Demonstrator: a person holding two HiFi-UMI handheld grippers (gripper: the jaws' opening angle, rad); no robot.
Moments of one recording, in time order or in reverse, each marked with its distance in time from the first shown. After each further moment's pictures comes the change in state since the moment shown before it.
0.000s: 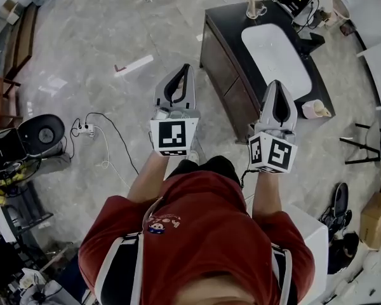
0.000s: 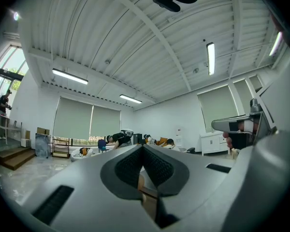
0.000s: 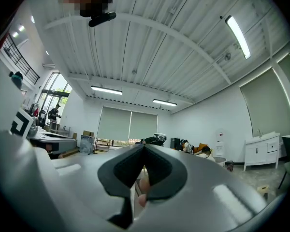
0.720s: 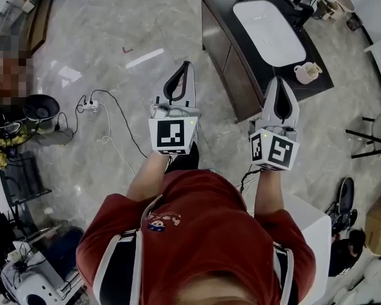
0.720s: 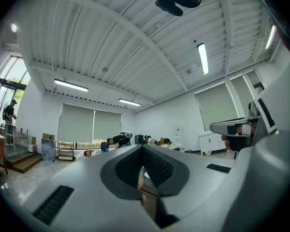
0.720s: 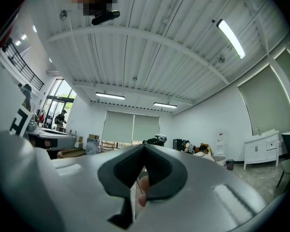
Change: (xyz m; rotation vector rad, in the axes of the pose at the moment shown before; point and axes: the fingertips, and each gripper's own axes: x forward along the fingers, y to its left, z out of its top) left arm -0.141 -0.128 0.016 0.044 -0.018 0.042; right arm -0.168 -0.055 0.016 0.026 -0.021 0.051
